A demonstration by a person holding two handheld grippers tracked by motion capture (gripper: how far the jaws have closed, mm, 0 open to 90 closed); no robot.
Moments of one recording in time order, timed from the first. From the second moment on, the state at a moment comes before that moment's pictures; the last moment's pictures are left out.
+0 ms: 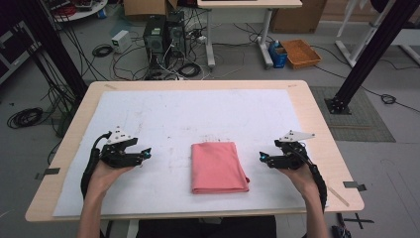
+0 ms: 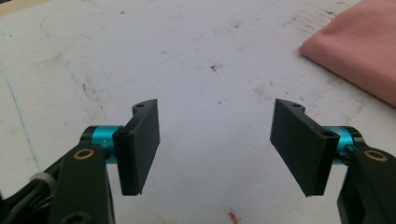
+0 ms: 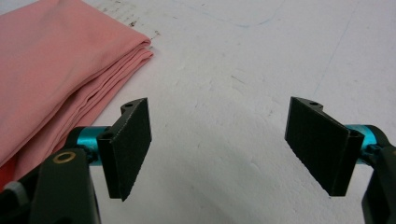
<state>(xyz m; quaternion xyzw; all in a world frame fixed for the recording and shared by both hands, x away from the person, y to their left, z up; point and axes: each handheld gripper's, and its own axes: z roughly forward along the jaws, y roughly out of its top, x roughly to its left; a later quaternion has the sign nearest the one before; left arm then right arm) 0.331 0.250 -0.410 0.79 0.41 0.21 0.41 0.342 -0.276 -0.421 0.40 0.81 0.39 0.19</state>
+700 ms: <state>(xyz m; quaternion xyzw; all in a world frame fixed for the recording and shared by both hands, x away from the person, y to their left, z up) 0.314 0.258 -0.423 0.80 0.41 0.21 0.39 0.340 -0.279 -0.423 0.40 0.81 0.39 0.19</state>
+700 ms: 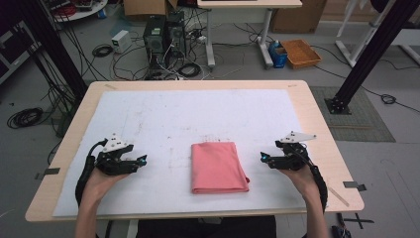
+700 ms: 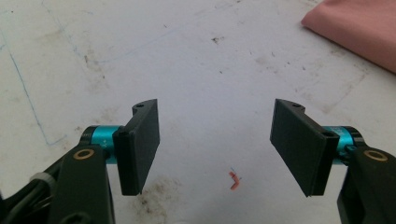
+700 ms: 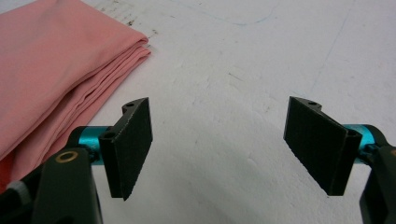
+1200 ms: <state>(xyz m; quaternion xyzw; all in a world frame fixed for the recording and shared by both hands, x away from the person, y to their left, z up) 0.310 0.266 -0.425 0.79 0.41 0.22 0.39 0.339 -0.275 -0.422 0.40 0.81 0.39 0.19</state>
